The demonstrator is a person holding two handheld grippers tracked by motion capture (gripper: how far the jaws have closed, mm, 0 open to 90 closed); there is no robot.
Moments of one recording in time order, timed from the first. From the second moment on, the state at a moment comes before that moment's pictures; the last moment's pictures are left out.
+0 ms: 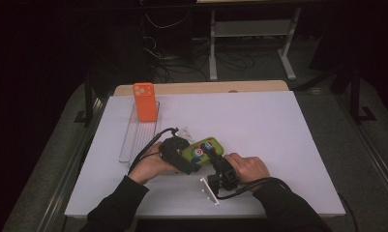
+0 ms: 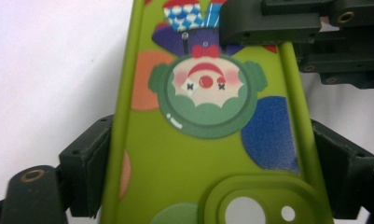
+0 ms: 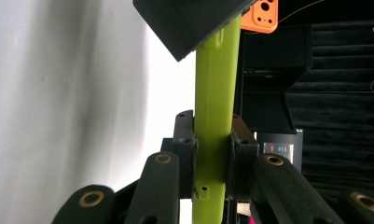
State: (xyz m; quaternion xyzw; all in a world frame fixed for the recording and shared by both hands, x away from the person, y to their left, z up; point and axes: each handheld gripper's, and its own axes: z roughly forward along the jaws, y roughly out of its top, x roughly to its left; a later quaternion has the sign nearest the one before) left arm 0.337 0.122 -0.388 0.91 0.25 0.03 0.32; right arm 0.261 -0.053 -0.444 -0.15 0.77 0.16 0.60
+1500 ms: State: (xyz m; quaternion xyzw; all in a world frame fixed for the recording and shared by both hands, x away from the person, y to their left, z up) left arm 0.342 0.148 -0.376 0.92 0.24 0.04 0.32; right arm 0.296 -0.092 -0.420 0.12 0.83 0.27 0.46
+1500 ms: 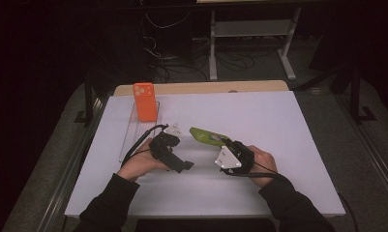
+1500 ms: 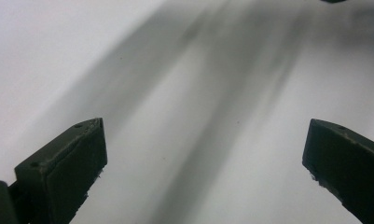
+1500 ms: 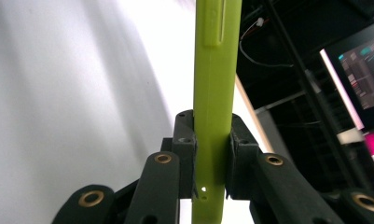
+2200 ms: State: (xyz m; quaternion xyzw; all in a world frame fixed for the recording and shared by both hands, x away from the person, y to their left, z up) left arm 0.344 0.149 -0.375 0.91 0.25 0.05 0.32; right arm 0.317 -0.115 -0.408 0.31 0.81 0.41 0.26
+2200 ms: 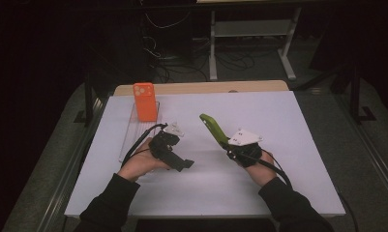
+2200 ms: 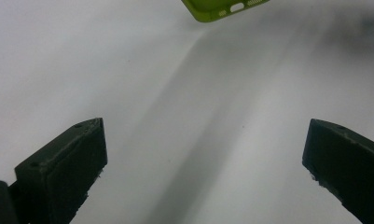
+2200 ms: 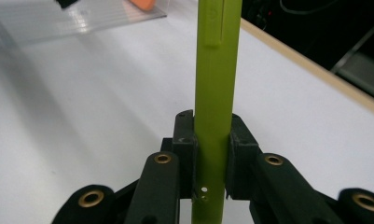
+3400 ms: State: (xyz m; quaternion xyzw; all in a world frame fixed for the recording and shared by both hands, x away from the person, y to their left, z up) left arm 0.365 0.131 -0.350 0.82 0.31 0.05 0.47; right arm 0.314 -0.098 -0.406 0.38 0.76 0.51 0.14
